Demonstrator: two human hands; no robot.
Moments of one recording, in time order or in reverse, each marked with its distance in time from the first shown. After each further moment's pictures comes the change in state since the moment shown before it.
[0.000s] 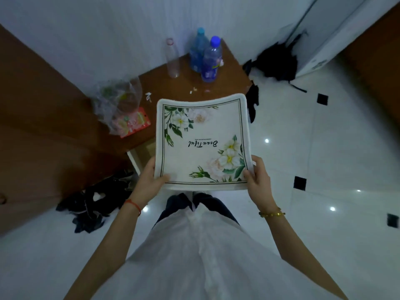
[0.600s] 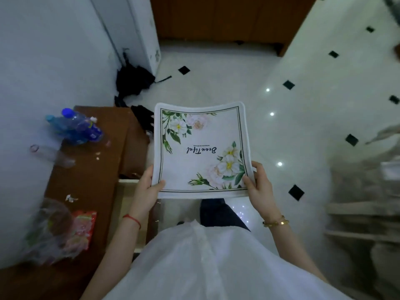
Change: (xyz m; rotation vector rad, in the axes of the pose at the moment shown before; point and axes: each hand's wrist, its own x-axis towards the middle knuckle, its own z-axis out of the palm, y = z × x) left_hand -0.010 0.074 0.076 0.391 -0.801 0.212; right_hand -0.238 -0.005 0.035 0.237 0.908 0.412
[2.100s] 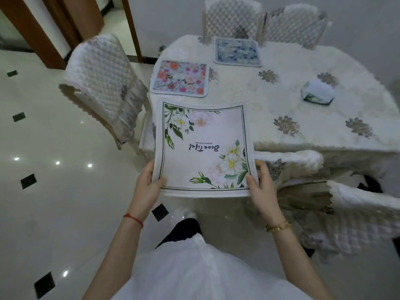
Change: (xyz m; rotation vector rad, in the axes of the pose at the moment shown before) left_hand -0.068 0.105 0.808 0.383 -1.328 0.314; right_hand -0.209 0.276 -0.505 0.160 1.376 0.574
